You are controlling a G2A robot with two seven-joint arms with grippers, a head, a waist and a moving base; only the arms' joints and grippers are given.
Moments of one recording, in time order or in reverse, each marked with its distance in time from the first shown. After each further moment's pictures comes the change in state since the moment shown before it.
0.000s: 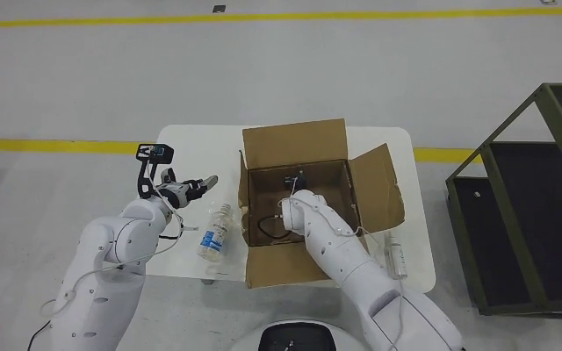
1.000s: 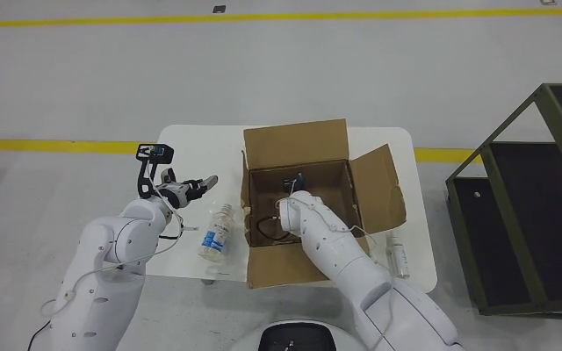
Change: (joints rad) left arm 0.000 0.000 0.000 0.000 0.000 0.000 0.000; right arm 0.061 -0.049 -0.009 0.158 0.050 -0.004 -0.072
